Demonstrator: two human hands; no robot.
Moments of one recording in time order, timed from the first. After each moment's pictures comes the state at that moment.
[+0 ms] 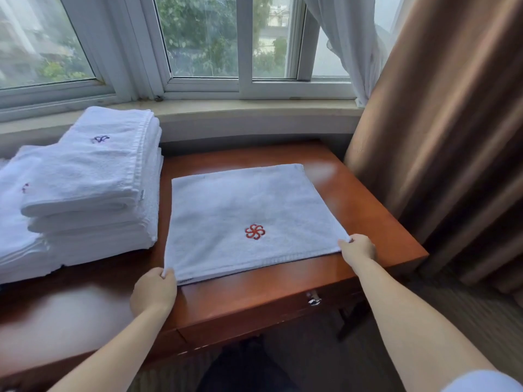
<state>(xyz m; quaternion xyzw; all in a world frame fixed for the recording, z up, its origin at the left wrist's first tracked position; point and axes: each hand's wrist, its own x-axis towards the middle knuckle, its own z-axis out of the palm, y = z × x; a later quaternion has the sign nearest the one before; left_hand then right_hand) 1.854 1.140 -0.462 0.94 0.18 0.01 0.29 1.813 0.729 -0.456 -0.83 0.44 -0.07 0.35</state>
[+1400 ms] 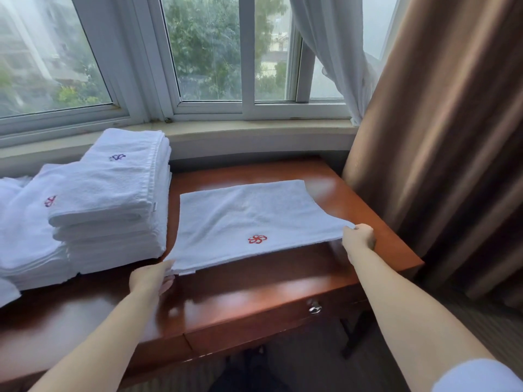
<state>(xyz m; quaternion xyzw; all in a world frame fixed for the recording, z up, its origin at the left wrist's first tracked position) 1.877 1.154 -0.421 0.68 0.31 -0.06 0.66 1.831 0.738 -0.411 -0.69 0.47 -0.20 0.51</state>
